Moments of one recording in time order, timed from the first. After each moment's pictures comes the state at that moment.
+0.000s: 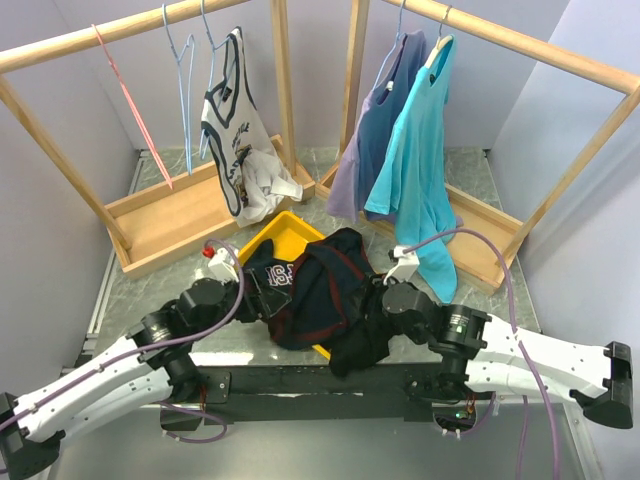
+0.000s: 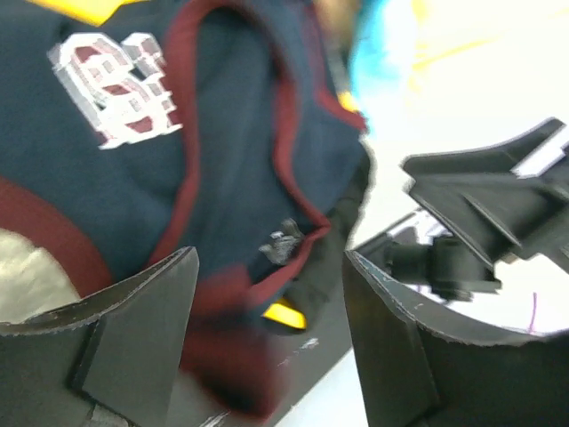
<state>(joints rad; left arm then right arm) -0.91 0.55 0.46 -0.32 -0.13 -0.98 1.16 0.73 0.58 -0.40 0.52 0.85</state>
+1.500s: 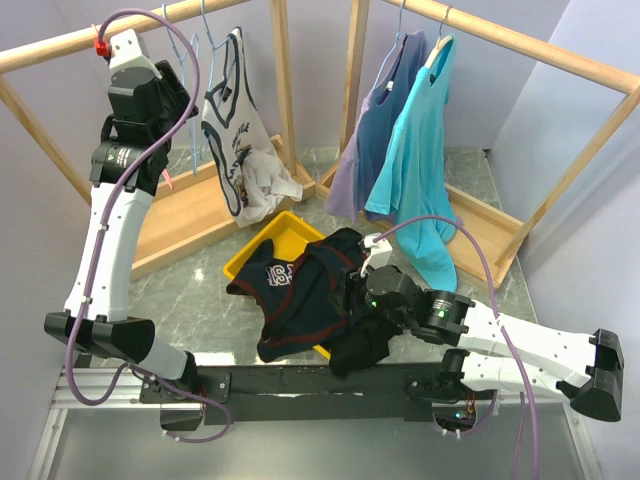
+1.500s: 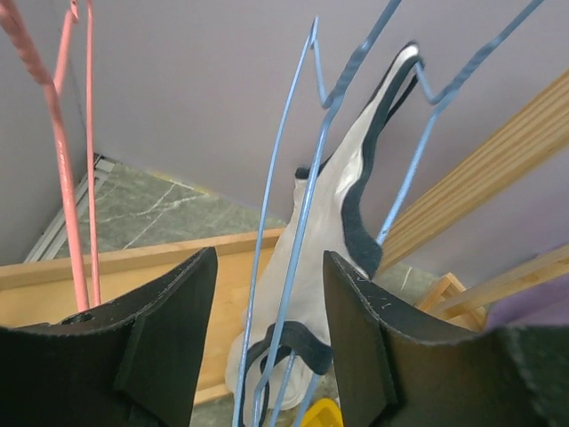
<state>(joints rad) -0.18 1.49 1.94 -0.57 -0.36 -0.36 1.11 0.91 0.72 -0.36 0.33 0.67</state>
